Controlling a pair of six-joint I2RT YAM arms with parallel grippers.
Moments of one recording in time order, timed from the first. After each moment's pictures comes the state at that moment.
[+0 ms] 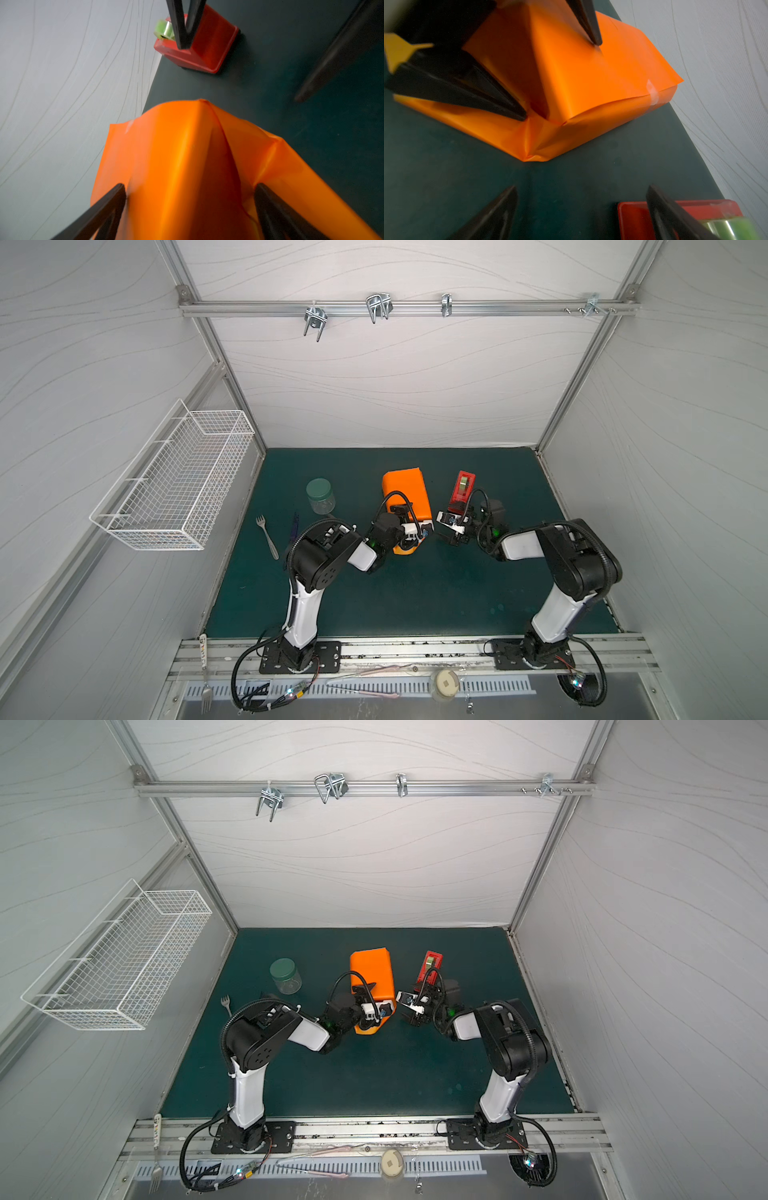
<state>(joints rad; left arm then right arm) -0.65 2.01 0.75 0.92 0.00 0.98 0.33 1.73 0.60 0.61 -0.56 -0.94</state>
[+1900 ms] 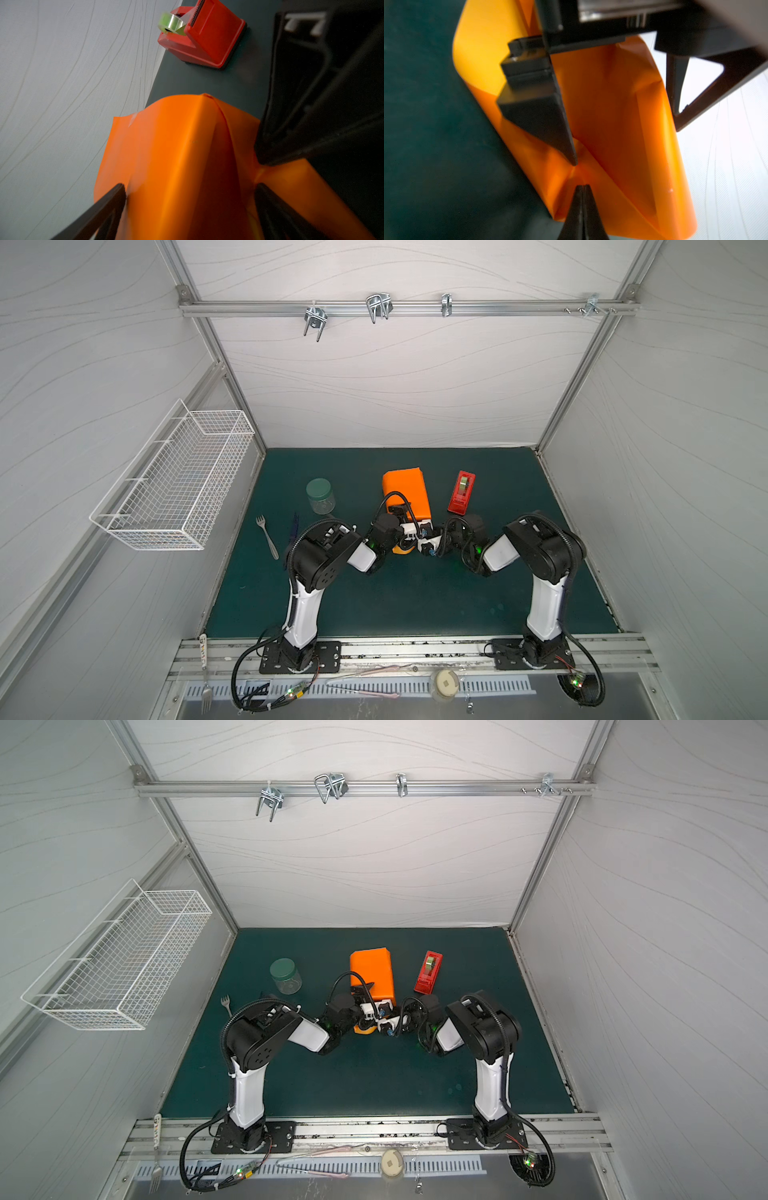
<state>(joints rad) -0.65 2.01 0.74 0.93 -0.02 0.96 0.52 1.96 0.55 1.01 -0.43 -1.38</state>
